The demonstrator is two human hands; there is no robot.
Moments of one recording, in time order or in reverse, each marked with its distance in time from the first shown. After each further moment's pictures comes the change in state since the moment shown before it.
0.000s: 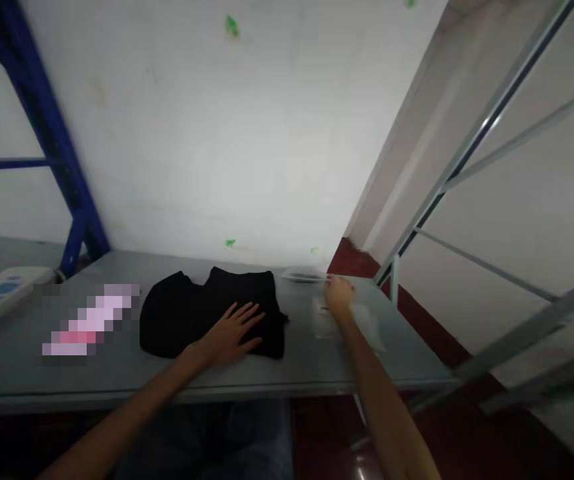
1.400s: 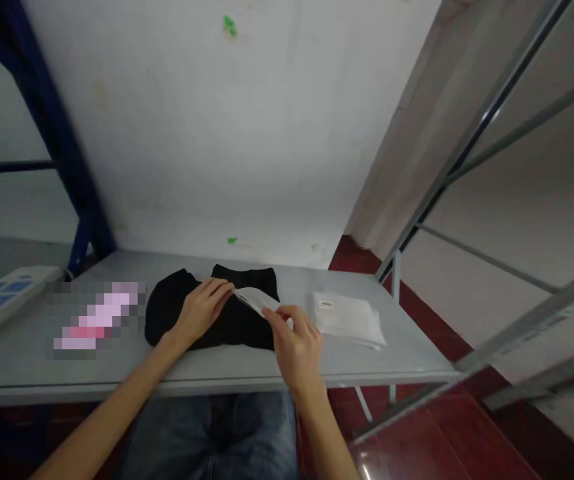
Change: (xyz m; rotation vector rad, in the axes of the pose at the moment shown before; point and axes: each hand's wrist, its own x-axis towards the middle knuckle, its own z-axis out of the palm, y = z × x) left_hand -0.008 -0.024 -0.072 0.220 0.536 -0.006; right_hand -0.193 -0.076 -0.066 0.532 0.644 -0.697
